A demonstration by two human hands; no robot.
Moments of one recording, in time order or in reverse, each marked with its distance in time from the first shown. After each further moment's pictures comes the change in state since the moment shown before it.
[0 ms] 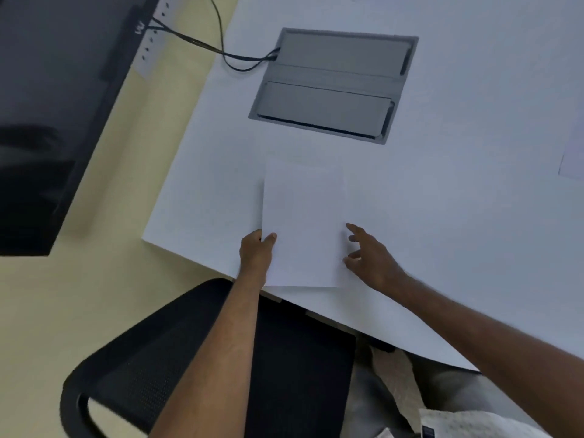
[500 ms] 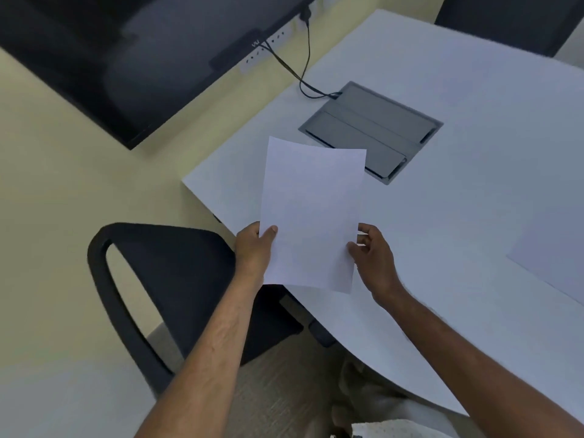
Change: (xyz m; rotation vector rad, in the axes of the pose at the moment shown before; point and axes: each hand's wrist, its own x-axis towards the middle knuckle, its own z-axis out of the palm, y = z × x) left_hand -0.203 0.007 0.019 -0.395 0.273 0.143; right_hand -0.105 -0.023 -0.084 0.328 0.078 -0.219
